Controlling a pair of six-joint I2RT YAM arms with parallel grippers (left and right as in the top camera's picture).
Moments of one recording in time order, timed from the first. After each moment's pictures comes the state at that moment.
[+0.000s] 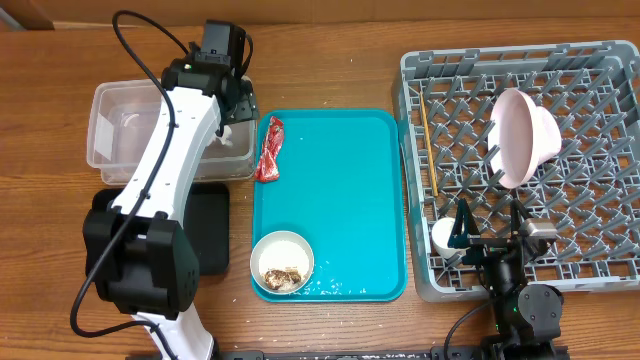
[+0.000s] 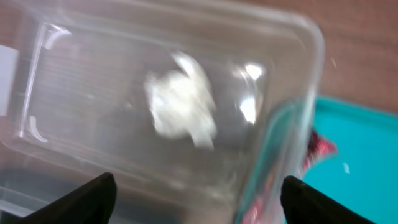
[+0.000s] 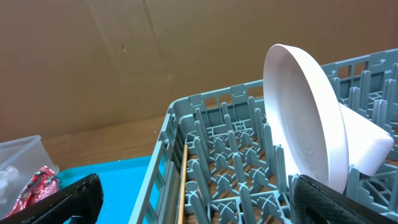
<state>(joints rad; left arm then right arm) -0.17 1.91 1.71 -0.98 -0.30 -0.40 0.13 0.01 0.02 -0.02 0.06 0.25</state>
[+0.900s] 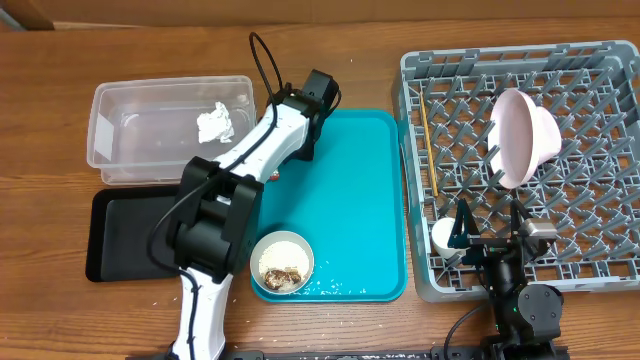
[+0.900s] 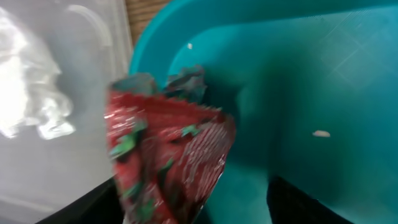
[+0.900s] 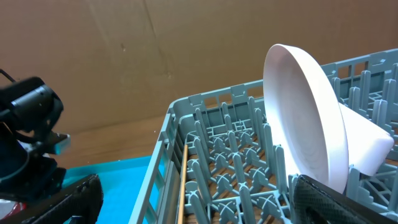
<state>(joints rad) -0.44 2.21 1.67 -0.89 -0.45 -0.34 0.13 0.01 0.02 -0.02 0.06 0.25</state>
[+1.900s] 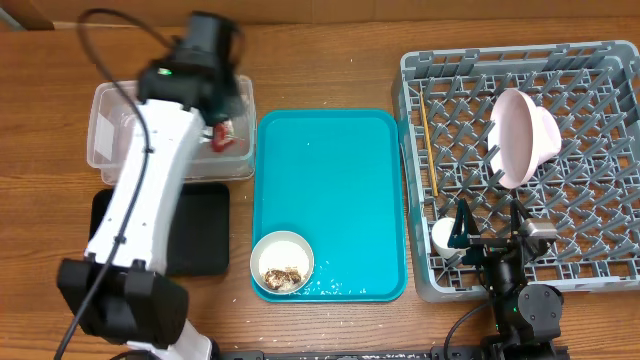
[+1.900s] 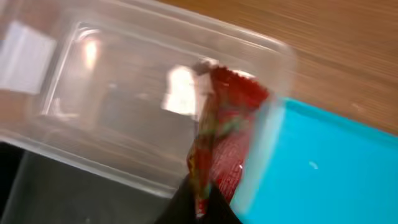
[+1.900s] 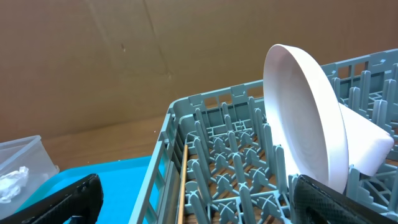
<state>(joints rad) -0.15 1.78 1.75 -1.10 -0.25 -0.48 0.13 0.01 0.02 -0.02 0.06 0.25</state>
